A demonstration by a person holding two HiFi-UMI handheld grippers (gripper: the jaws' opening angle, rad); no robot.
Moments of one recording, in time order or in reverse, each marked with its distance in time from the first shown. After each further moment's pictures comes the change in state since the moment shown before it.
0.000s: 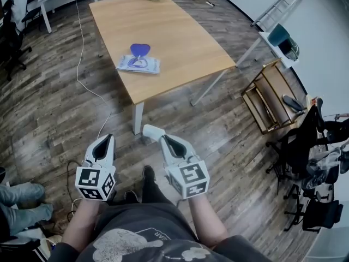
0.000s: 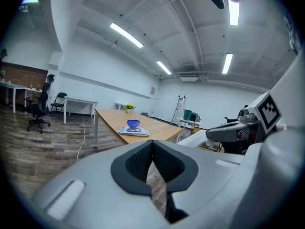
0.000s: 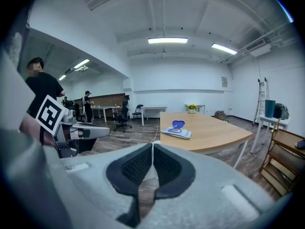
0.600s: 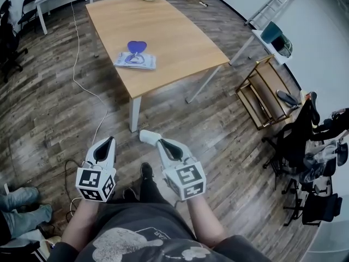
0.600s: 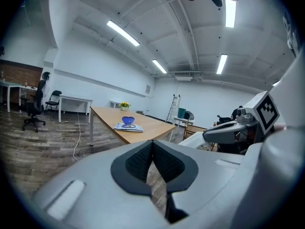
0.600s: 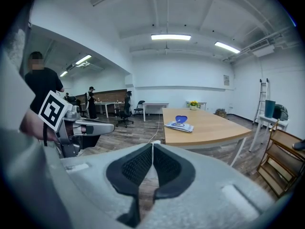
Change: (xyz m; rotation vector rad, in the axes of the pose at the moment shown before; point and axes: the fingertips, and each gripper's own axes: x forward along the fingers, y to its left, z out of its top) left arm -0.030 -0.017 -0.020 0.009 0.018 -0.062; right arm -0.027 0.032 -0.025 -0.020 0.048 0.009
